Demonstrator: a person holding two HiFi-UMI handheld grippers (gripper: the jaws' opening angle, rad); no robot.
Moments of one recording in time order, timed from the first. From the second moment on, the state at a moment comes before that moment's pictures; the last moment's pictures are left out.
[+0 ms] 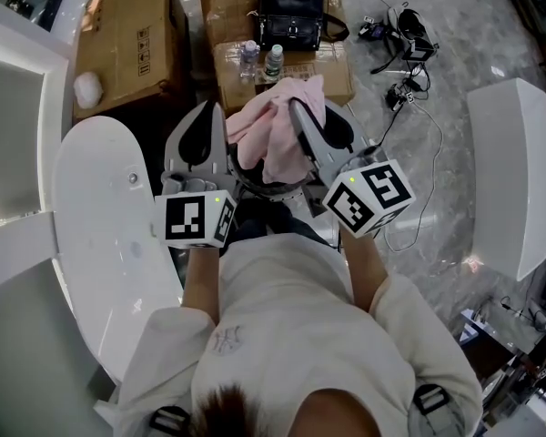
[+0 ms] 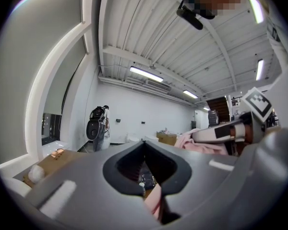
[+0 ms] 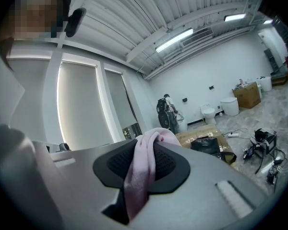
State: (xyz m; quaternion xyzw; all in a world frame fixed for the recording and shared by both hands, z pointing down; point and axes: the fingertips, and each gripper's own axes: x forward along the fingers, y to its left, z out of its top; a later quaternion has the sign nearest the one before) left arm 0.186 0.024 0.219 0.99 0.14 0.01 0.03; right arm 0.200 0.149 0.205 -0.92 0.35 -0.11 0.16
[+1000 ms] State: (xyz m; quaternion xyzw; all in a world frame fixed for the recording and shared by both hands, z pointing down) left arm 0.181 -0.007 0.254 0.99 0.10 0.05 0.01; right arm 0.191 0.148 0.282 -0.90 0.34 -0.18 0.18
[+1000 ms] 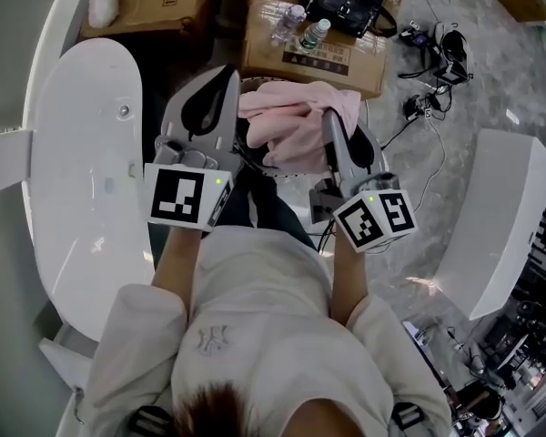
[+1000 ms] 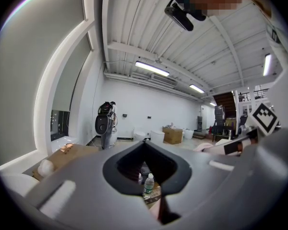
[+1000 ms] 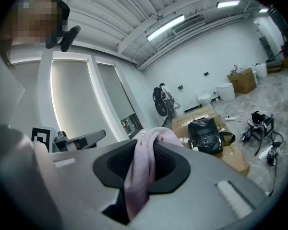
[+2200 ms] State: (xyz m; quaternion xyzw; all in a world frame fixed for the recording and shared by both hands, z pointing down) left arm 0.181 -0.011 0.355 0.99 0.11 0.10 0.07; right arm 0.185 0.135 0.426 -0.90 0.32 -0.25 0.17
